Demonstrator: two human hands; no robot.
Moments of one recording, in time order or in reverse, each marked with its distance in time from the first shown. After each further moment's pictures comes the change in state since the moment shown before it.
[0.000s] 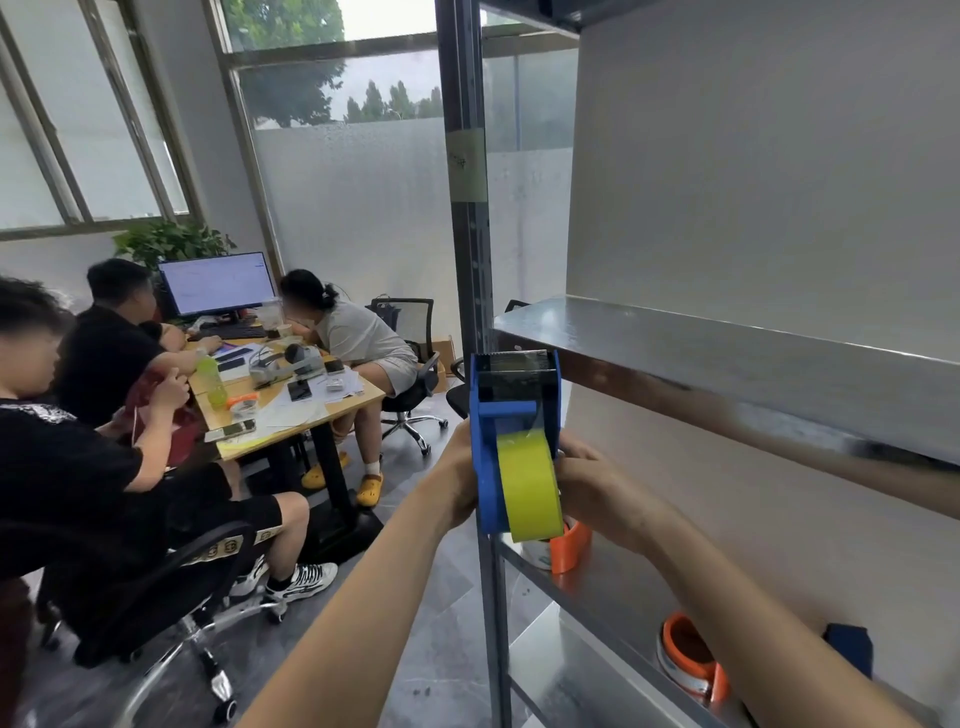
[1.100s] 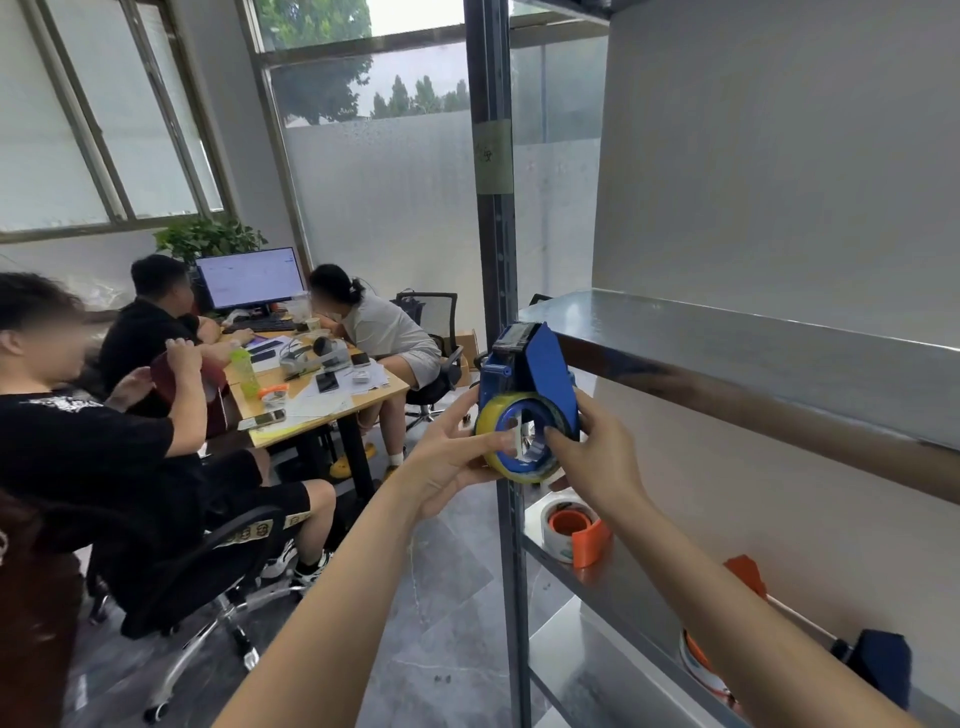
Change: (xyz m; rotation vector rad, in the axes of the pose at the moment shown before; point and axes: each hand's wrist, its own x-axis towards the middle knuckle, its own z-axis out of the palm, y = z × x) left_hand 0.008 -0.013 -0.059 -0.114 -0.212 0.122; right_hand 0.025 0.004 0.024 -0.604 0.653 -0.295
